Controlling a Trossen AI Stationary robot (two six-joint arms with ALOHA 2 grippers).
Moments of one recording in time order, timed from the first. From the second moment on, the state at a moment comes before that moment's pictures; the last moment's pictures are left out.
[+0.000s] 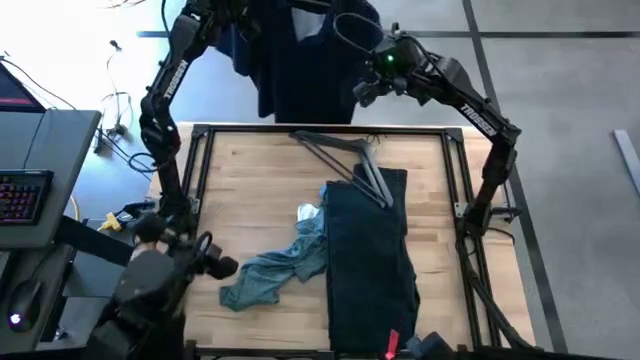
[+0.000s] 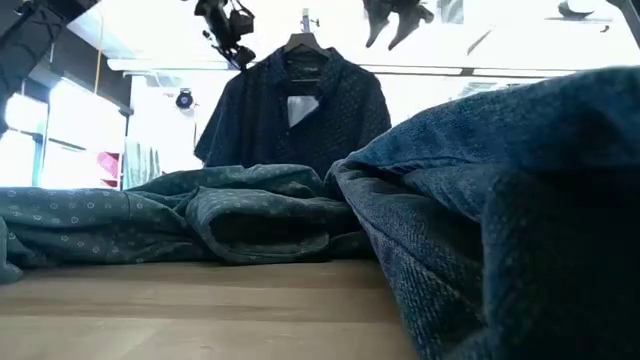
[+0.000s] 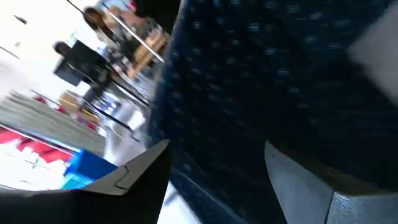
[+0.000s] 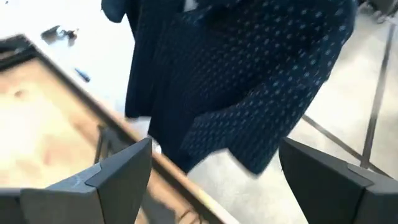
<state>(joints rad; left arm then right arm) 1.06 1.91 2.35 -0.77 -0.35 0.62 -0.50 1.80 2.26 -1.18 0.44 0.05</state>
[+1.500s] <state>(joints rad) 0.45 1.74 1.85 -1.26 -0.09 -0.02 -0.59 1.72 1.03 -0.55 -0.12 0.42</state>
